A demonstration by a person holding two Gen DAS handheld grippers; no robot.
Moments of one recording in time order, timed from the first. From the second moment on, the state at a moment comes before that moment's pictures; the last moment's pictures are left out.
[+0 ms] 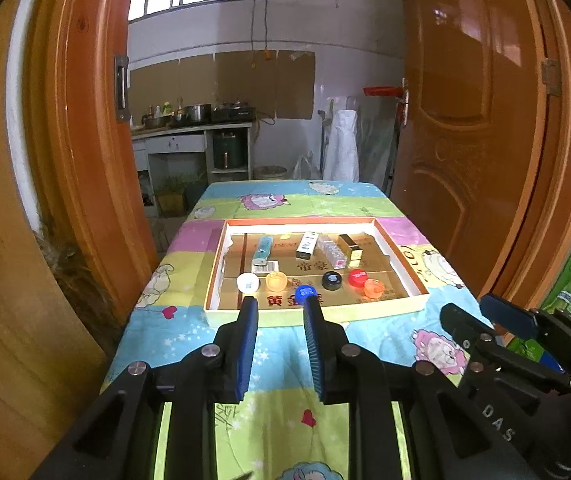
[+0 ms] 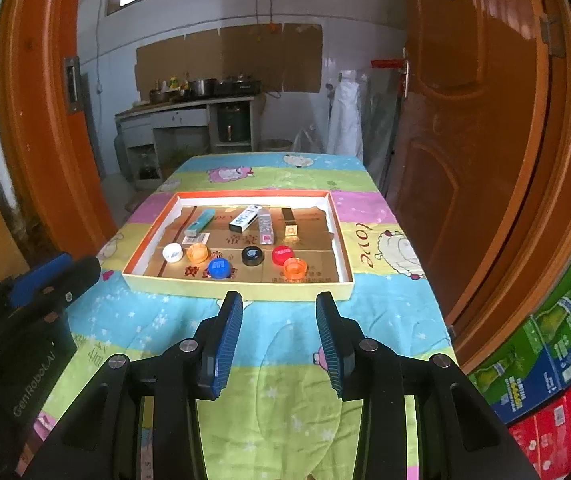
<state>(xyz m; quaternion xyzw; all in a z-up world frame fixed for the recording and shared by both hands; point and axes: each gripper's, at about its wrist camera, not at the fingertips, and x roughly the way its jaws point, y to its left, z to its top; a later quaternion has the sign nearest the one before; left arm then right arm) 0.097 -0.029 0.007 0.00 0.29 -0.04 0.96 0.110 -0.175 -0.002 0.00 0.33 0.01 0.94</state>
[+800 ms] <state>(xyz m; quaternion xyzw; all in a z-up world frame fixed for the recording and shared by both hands) 0.031 -0.023 0.014 0.00 0.26 -0.03 0.96 0.029 -0.152 0.005 -0.02 0.29 -0.01 0.96</state>
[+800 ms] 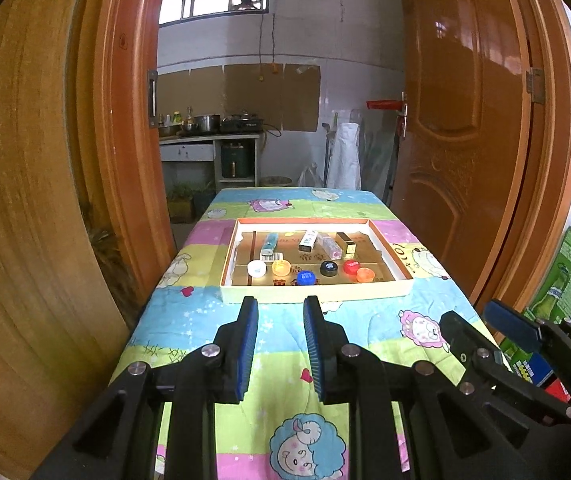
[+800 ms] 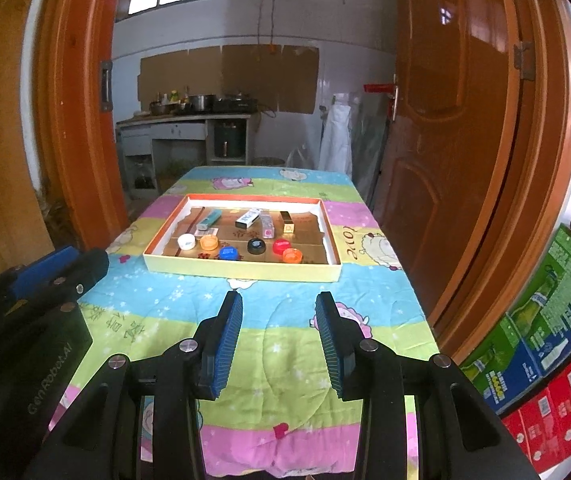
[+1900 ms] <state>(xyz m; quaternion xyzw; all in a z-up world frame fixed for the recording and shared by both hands) 0.022 -0.022 0.013 0.00 0.26 -0.03 0.96 0.016 -0.149 0.006 -0.02 0.29 -0.01 0.96</state>
